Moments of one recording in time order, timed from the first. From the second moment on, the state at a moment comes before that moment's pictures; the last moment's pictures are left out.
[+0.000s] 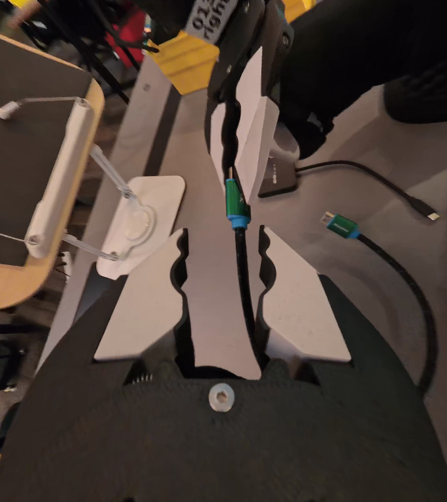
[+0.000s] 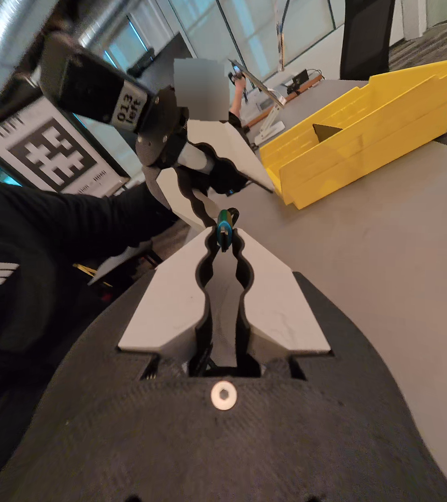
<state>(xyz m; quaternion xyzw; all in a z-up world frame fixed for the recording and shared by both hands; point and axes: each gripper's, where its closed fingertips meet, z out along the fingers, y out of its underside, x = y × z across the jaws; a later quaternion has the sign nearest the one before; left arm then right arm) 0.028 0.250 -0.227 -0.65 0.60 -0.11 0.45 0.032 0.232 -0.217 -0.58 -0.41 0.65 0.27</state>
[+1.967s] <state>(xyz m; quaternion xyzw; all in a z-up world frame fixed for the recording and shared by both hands) 0.064 0.254 -0.208 -0.68 0.36 -0.43 0.48 0.048 0.273 -0.209 -0.47 -0.62 -0.05 0.63</state>
